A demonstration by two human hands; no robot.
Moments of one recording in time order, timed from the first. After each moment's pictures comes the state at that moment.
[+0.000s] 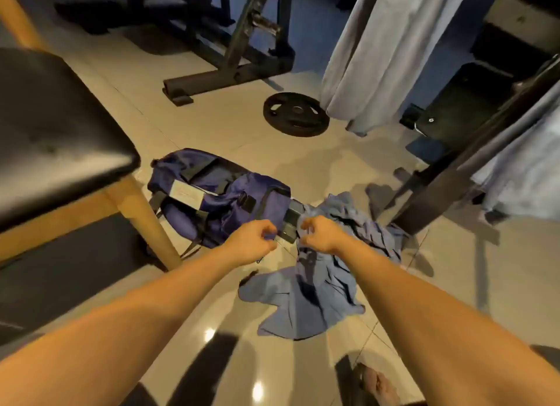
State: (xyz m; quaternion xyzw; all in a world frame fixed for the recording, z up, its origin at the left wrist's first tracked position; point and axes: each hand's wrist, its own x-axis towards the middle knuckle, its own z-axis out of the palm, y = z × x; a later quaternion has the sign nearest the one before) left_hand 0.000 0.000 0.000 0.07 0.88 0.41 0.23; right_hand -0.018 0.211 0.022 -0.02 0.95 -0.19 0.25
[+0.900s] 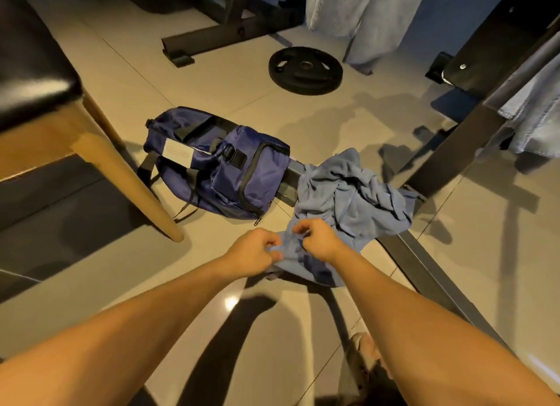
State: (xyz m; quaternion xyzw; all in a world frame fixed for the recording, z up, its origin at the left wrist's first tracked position) left_hand 0.079 0.040 -0.062 0.12 0.88 0.40 0.21; right_hand 0.049 0.239 -0.059 -0.02 0.91 -0.32 0.26
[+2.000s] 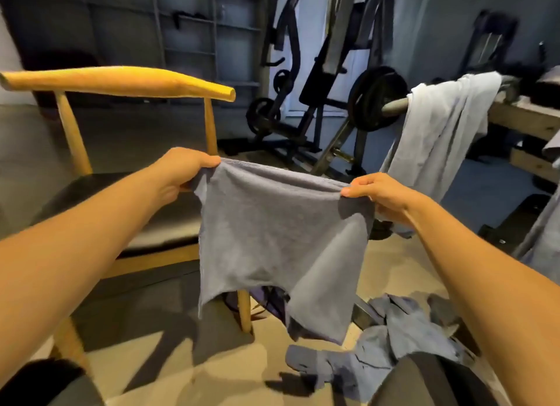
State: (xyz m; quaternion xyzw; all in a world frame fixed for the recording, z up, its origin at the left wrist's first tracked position) left_hand 0.142 -0.188 0.362 -0.21 0.76 0.59 -0.16; right_hand 0.020 0.168 0.349 -0.19 0.81 -0.52 0.17
